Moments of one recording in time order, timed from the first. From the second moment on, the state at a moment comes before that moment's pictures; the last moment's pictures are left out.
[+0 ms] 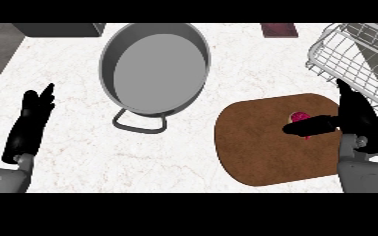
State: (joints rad) left arm -0.11 0.53 -0.12 -1.39 0.09 0.29 0.35; right arm -0.25 -0.28 0.04 -1.77 0.62 0.10 1.25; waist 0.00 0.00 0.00
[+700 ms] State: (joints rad) left arm -0.10 0.51 -0.10 -1.41 0.07 0.27 0.35; right arm -0.27 -0.21 -0.02 -1.69 0.71 0.15 1.22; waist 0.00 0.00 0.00
